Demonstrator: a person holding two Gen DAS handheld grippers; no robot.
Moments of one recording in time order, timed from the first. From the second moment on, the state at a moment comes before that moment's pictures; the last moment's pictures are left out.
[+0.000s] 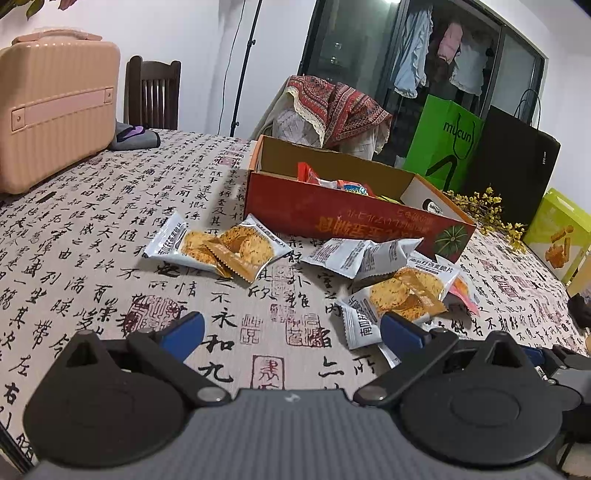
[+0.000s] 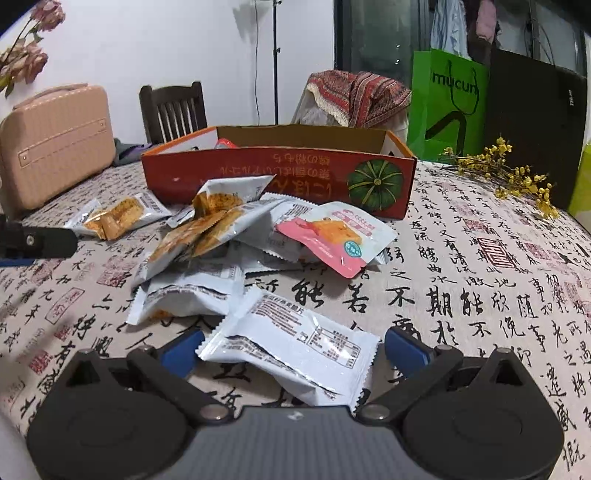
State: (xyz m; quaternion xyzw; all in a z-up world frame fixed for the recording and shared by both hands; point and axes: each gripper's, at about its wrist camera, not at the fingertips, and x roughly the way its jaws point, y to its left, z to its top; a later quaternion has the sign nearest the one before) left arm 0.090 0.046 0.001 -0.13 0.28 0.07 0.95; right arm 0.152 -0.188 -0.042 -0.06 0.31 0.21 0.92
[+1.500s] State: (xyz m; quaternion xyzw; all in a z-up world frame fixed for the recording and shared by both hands) left arm 0.127 -0.008 -0.010 -0.07 0.31 0.03 0.95; right arm 0.160 -0.260 0.004 0.13 0.24 0.25 0.93
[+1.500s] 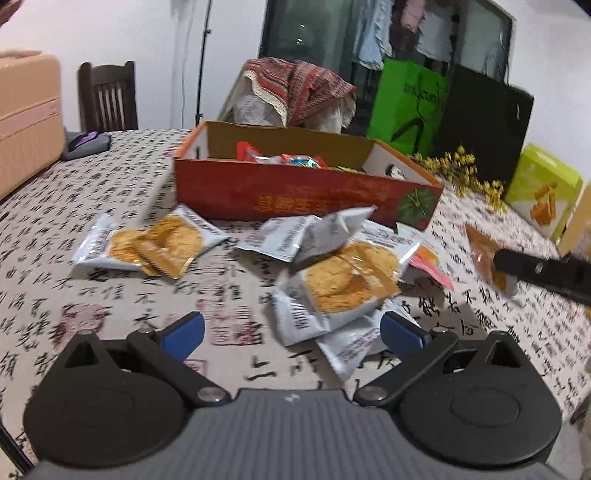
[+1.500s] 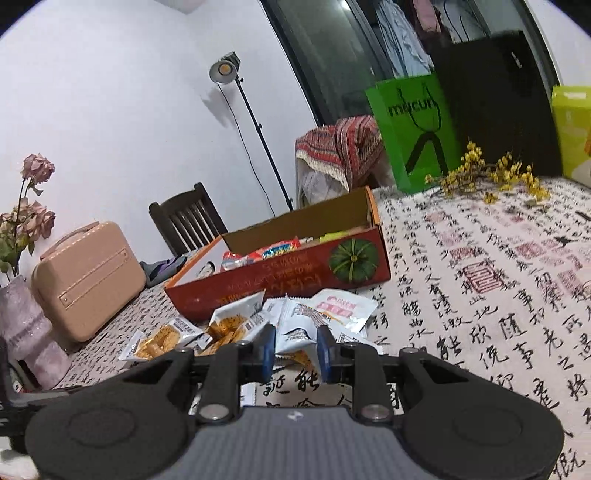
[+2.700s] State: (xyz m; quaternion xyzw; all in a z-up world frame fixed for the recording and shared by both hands) left arm 0.150 -0.018 -0.001 -0.03 0.27 -0.01 0.96; right arm 0.156 -0.255 0.001 0.13 0.23 0.26 0.93
